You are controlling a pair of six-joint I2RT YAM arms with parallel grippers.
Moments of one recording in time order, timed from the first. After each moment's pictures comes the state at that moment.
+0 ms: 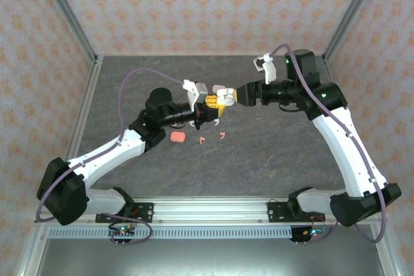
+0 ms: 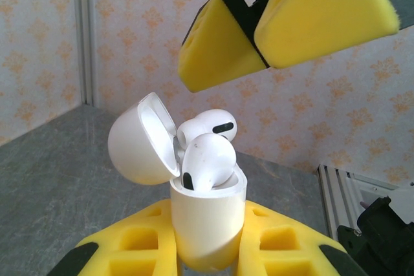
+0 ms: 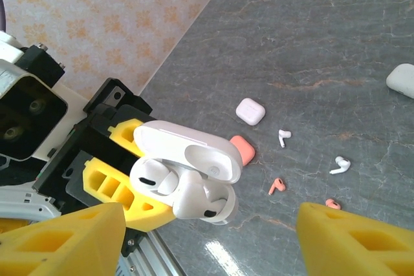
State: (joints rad) left arm -0.61 1.29 0.89 0.37 0.60 -0.14; right arm 0.36 1.26 1.55 -0.95 -0.65 0.18
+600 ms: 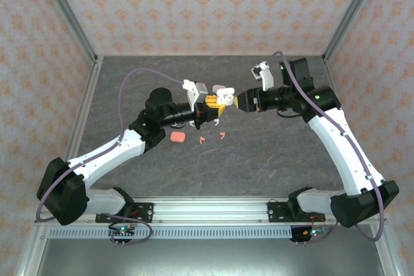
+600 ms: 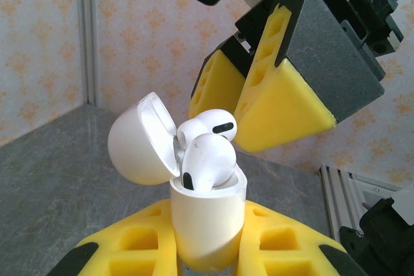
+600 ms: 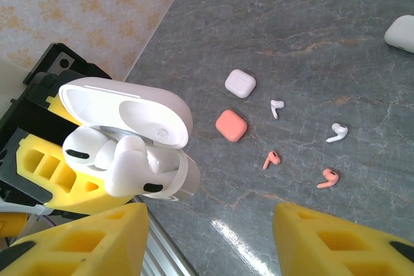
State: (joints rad) left arm -0.61 1.29 0.89 0.37 0.60 -0.14; right arm 0.36 1.25 1.45 -0.94 -0.64 0.20
